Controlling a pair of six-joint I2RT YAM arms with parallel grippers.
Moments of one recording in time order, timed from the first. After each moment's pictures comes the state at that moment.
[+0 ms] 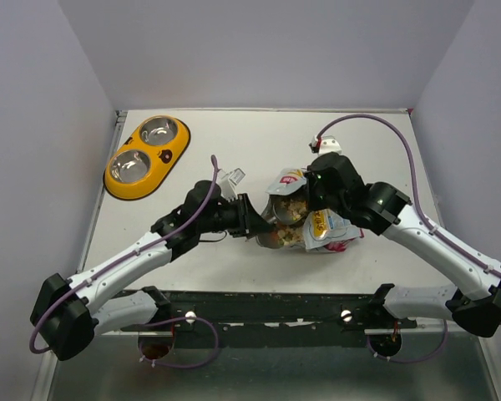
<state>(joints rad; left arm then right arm) -0.74 1.09 0.74 -0.07 0.44 -0.93 0.85 1.20 1.27 -0.76 0.37 0.44</state>
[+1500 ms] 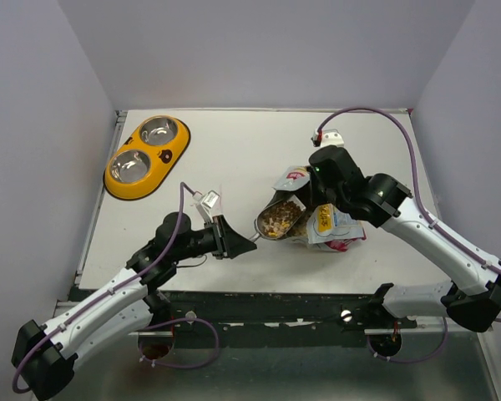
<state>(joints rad) -0.72 0.69 0.41 0.06 0.44 -1.00 0.83 1.25 1.38 -0.88 0.47 0.42</state>
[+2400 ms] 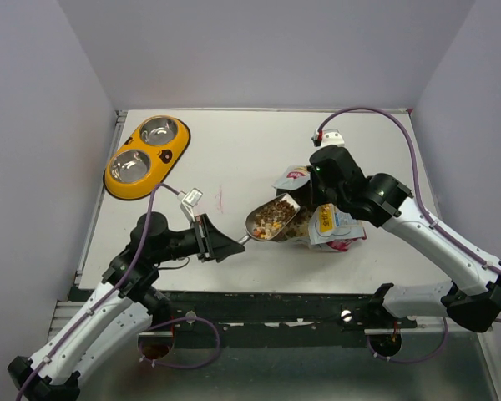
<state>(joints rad) -0.62 0.52 0.51 -0.18 0.61 -1.14 0.83 1.25 1.38 -0.88 0.46 0.42</state>
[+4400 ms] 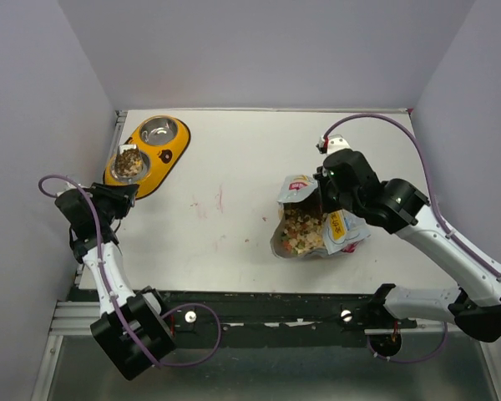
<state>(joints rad) 0.59 0.95 0.60 -0.02 0.65 -0.94 0.82 1.18 1.38 -0.95 0.35 0.35</state>
